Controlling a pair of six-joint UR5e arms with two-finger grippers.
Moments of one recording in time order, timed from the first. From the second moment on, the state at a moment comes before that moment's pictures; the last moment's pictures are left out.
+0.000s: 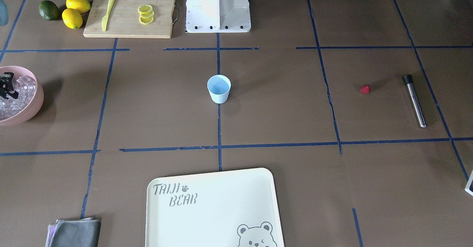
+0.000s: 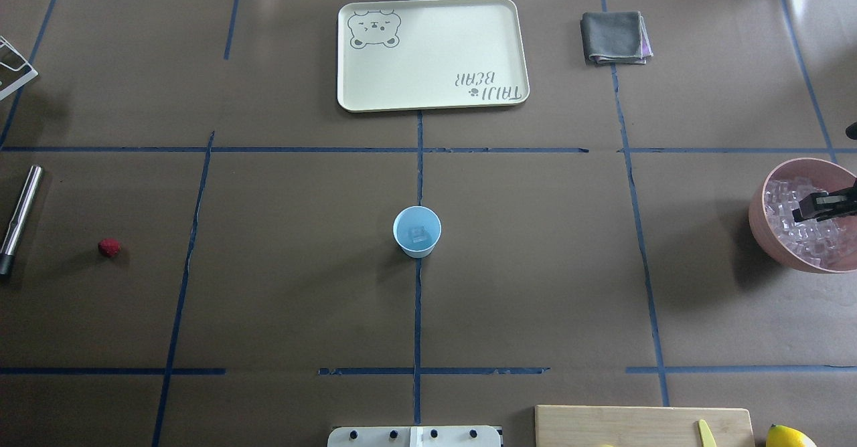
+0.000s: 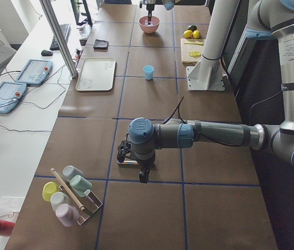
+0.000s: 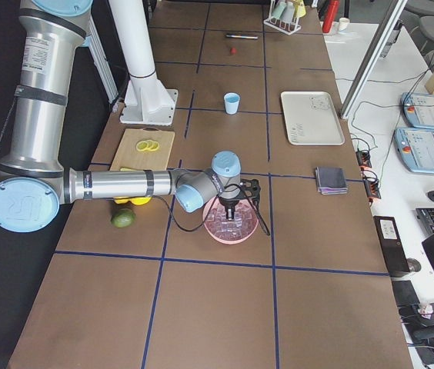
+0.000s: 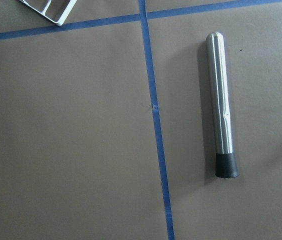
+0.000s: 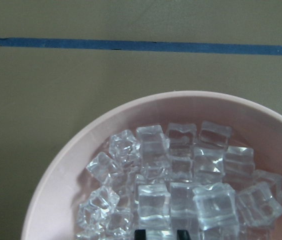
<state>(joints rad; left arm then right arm) -1.55 -1.36 -1.84 -1.46 -2.36 0.15 1.09 -1.76 1.75 -1.00 2.22 0.66</state>
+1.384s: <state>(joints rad) -1.55 -1.36 -1.85 -1.46 -2.36 0.15 0.74 -1.09 2.00 -1.75 1.95 1.05</state>
